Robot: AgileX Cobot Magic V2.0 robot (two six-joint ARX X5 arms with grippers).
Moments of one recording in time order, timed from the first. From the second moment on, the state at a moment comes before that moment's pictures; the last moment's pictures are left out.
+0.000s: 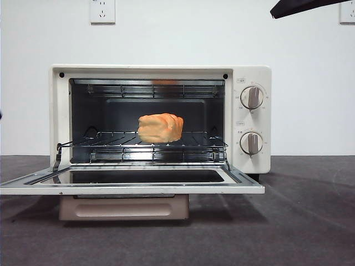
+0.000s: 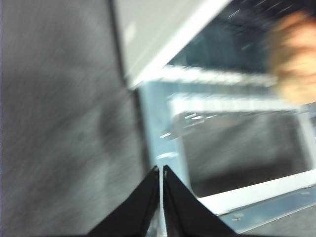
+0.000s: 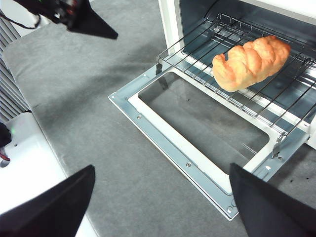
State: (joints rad) left arm 0.04 1.07 0.72 -0.53 0.47 -0.14; right arm 0.84 0.74 0.78 -0.53 -0.16 0.15
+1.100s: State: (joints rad) left arm 0.03 1.53 0.71 -0.37 0.62 -0.07; right arm 0.84 0.74 0.78 -0.53 -0.16 0.15
